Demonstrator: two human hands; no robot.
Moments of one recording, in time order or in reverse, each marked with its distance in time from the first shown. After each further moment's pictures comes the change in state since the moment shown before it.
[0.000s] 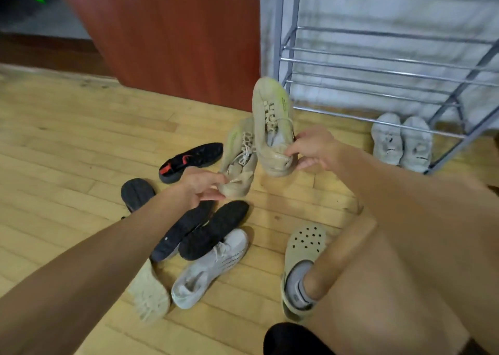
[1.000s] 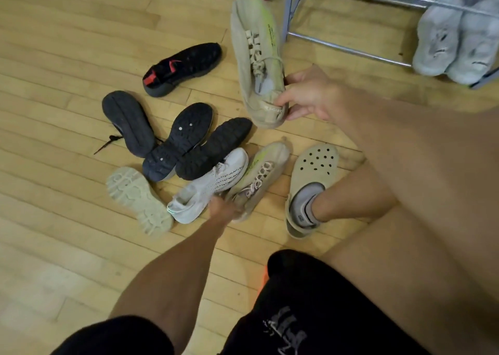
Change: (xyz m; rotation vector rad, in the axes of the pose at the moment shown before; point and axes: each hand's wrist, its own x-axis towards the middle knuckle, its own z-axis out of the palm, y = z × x) left_hand 0.011 -0.265 0.045 0.308 0.091 -0.295; right_hand 0.033 0.070 0.066 0.053 -0.152 0.135
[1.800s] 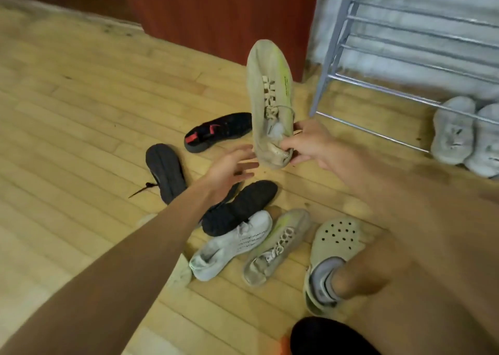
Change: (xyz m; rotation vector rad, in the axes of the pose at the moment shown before) left_hand -0.038 0.212 -0.136 -0.443 -0.210 0.373; right_hand 0.032 -0.074 0.030 -0.127 0.011 -0.138
